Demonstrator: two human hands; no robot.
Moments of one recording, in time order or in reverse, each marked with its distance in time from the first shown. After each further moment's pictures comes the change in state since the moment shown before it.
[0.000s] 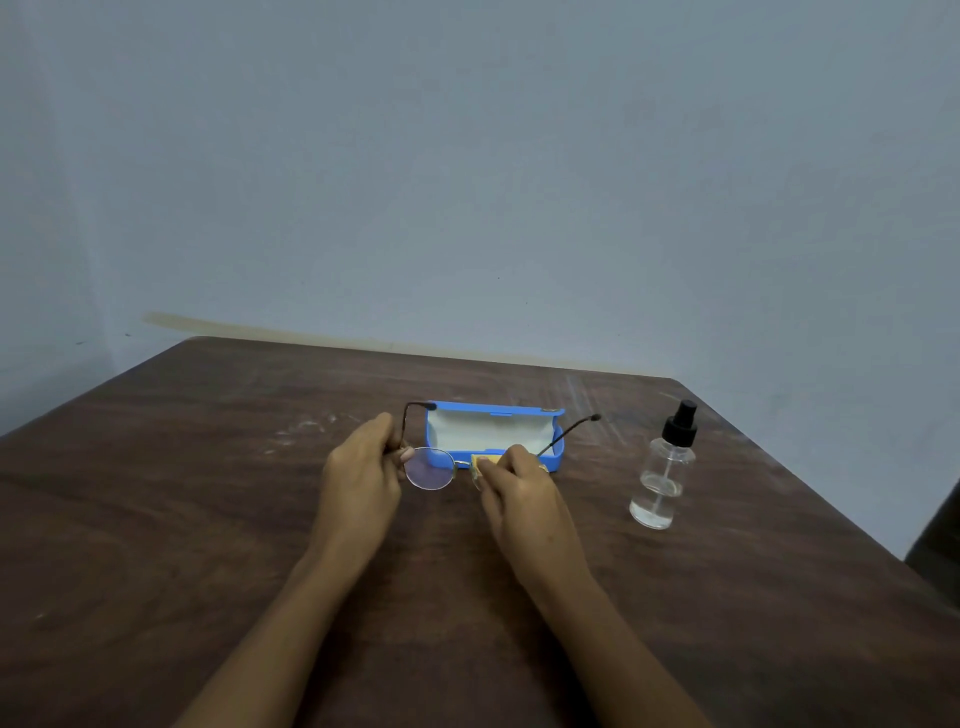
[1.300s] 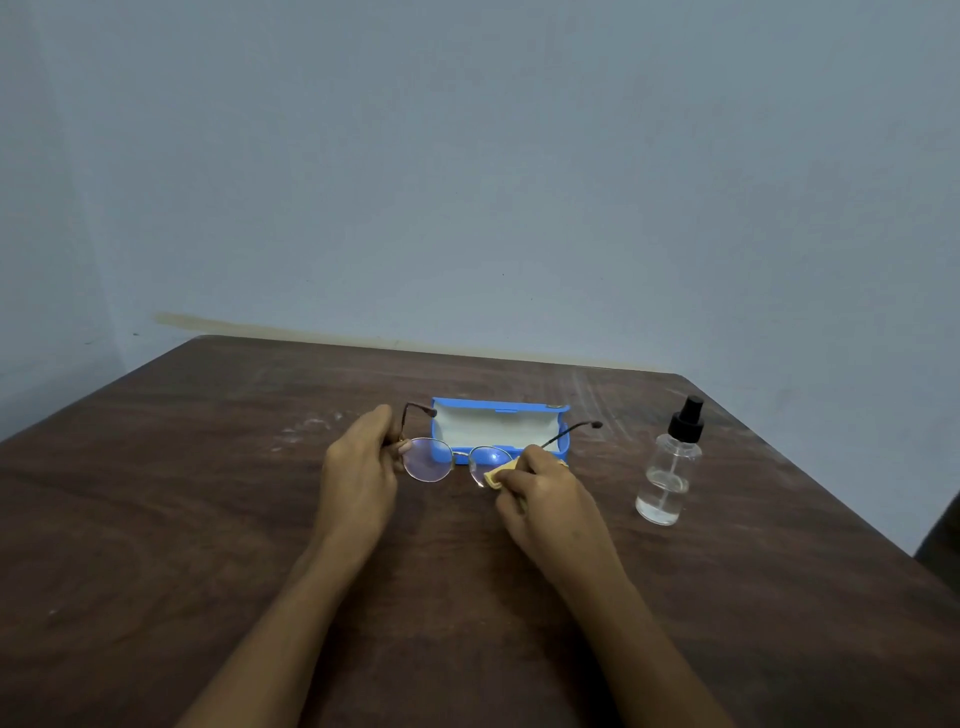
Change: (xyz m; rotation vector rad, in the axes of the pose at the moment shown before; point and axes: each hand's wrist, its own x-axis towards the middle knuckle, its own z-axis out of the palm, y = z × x) left_hand 0.002 -0.002 -0.004 0.025 0.022 -0.011; right_hand -0.003 0.003 -0.021 -0.103 -0.058 -0.022
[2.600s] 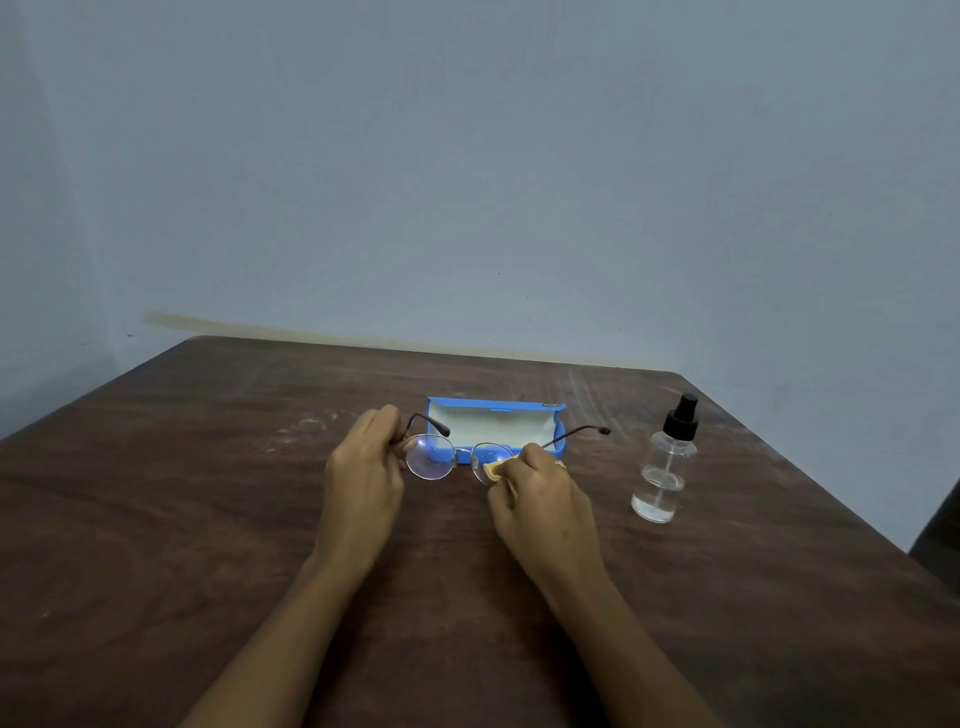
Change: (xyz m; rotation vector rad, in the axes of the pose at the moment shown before) left_hand -0.002 0.001 0.008 0.036 0.048 0.145; right_hand 0.000 -0.011 -0.003 -0.017 0.048 0.122
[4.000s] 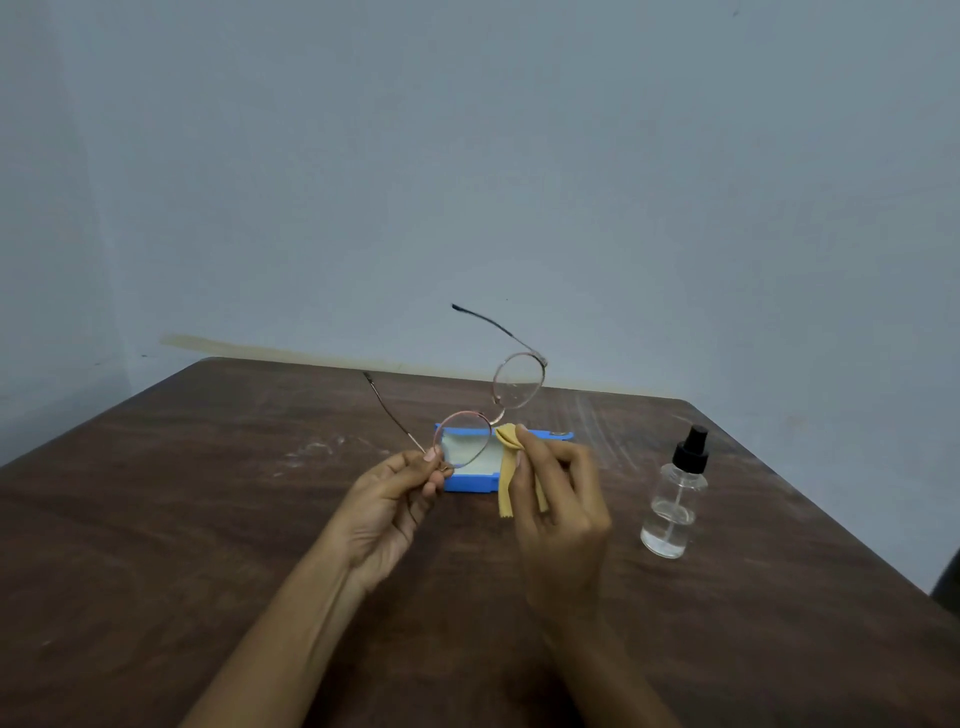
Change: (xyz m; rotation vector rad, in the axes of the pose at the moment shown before) left_hand 0.012 0.037 -0.020 -1.358 -0.268 -0.940; right_hand 0.007 -0.016 -0.004 0.399 0.693 -0.209
